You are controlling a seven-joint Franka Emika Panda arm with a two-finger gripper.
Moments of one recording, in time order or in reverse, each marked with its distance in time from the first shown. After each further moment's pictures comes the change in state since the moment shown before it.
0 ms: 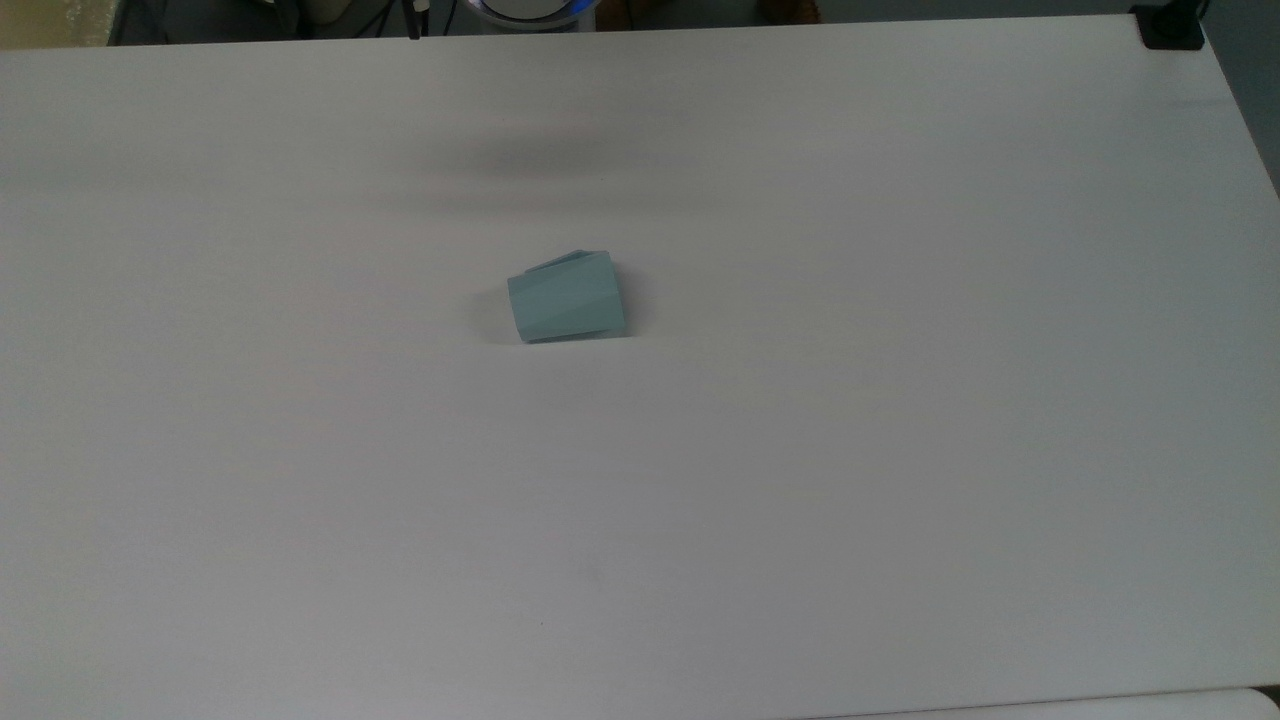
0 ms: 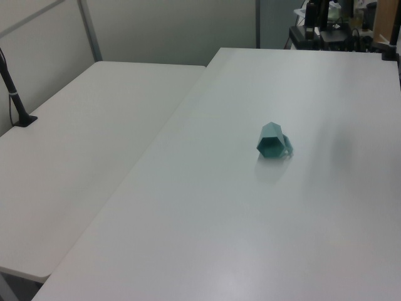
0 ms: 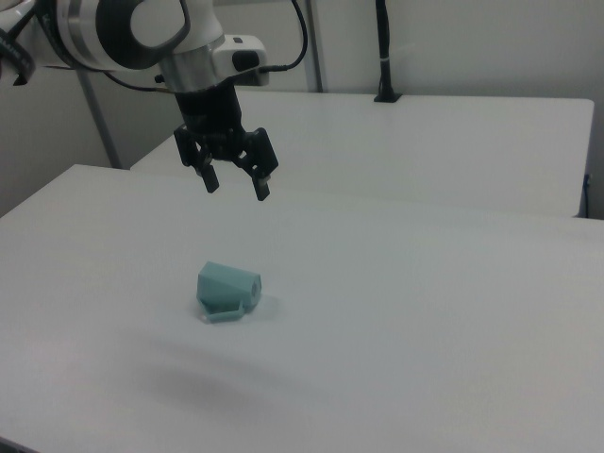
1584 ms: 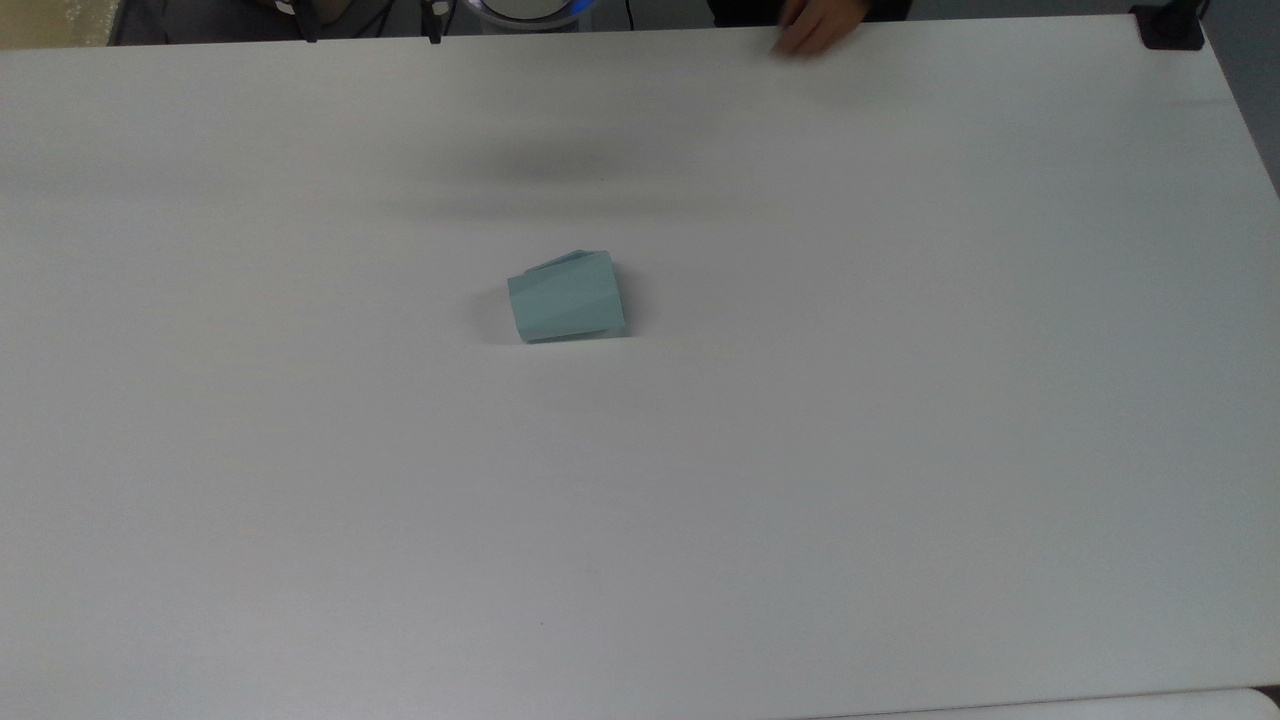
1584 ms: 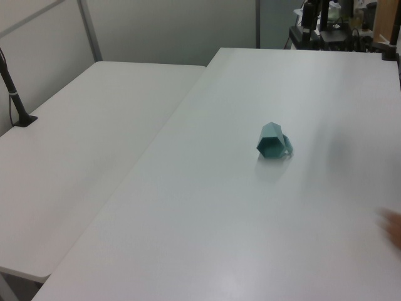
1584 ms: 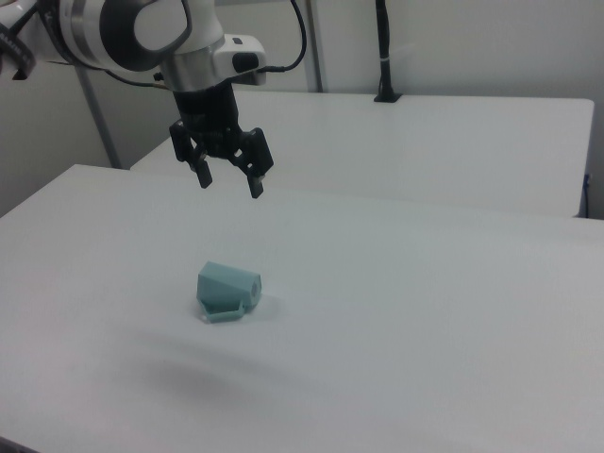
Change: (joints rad) arm 0.011 0.009 -0.009 0.006 0.061 0.011 -0.023
